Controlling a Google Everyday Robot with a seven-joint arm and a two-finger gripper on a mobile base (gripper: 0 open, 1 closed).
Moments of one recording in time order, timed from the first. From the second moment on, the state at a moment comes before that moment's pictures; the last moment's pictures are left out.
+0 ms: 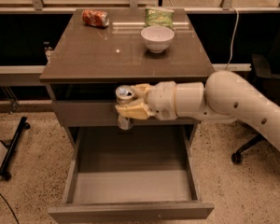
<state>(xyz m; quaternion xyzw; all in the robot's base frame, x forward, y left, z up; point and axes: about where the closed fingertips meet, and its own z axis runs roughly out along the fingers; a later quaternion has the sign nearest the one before) 0.541 0.031 0.839 -0.51 0.62 0.33 0.49</state>
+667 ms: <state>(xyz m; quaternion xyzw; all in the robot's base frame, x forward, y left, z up) 0.539 0.032 0.828 -0.54 0.62 0.32 0.47</state>
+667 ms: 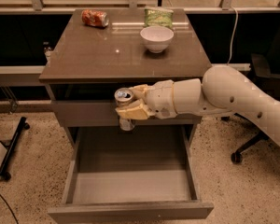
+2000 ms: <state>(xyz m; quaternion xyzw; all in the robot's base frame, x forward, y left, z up) 0.526 -0.010 0.715 -0.56 0.59 0.31 0.48</state>
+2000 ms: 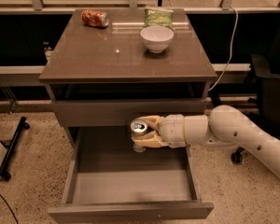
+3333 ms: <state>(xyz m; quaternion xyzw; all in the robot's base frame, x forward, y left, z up) 0.525 0.034 0.587 -0.54 0.63 0.32 0.46</state>
